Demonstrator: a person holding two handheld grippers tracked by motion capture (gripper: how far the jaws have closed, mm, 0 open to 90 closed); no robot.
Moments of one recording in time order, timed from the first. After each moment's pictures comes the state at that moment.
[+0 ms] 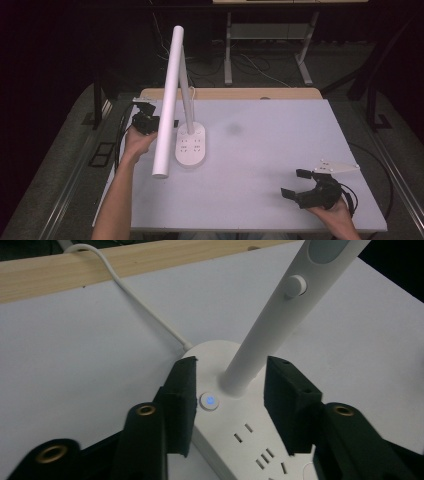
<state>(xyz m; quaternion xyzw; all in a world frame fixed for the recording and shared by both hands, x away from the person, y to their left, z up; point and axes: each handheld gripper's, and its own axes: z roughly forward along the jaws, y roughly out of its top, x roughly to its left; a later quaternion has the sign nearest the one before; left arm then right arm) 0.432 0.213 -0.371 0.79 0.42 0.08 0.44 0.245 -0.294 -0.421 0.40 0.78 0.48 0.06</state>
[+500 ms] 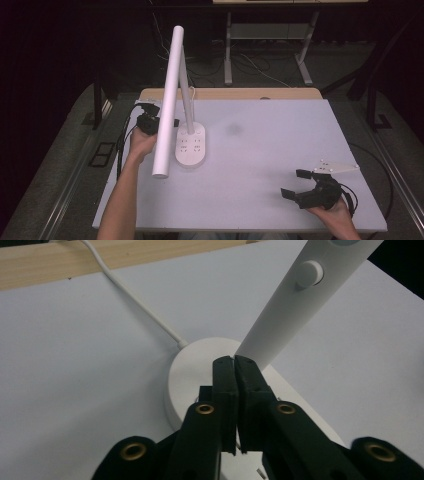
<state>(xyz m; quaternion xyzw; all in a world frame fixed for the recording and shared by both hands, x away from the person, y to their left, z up) 0.439 0.204 -0.384 0.79 0.42 0.06 0.44 0.245 -0.294 -0.422 0.40 0.78 0.48 0.06</state>
